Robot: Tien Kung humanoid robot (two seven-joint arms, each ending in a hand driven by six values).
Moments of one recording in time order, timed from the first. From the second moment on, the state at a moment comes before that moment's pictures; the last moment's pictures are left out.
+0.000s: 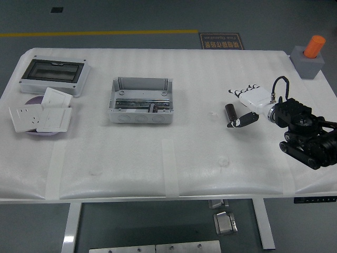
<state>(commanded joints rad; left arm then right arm) -0.01 0.18 -0.11 -0.21 0.68 0.10 0.09 0.94 -0.43 0.04 0.73 -1.71 -0.22 0.00</state>
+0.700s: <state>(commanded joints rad) -0.02 0.19 -0.09 -0.21 0.66 0.11 0.07 0.92 -0.43 0.07 0.72 -1.74 -0.22 0.02</state>
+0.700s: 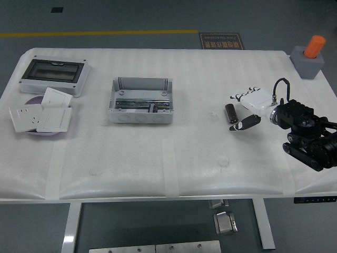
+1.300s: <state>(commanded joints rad) -0.02 0.19 -0.07 -0.22 0.65 0.11 0.06 0.90 -0.41 0.07 0.70 -1.74 -0.23 0.03</state>
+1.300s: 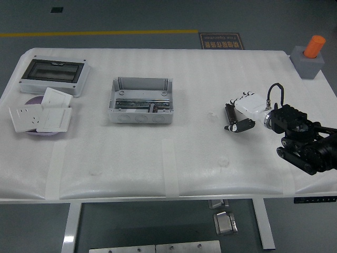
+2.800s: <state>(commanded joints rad) -0.03 0.19 -0.08 -0.22 0.67 0.11 0.06 0.91 -0.42 0.02 0.74 -1.62 -0.32 0.05</state>
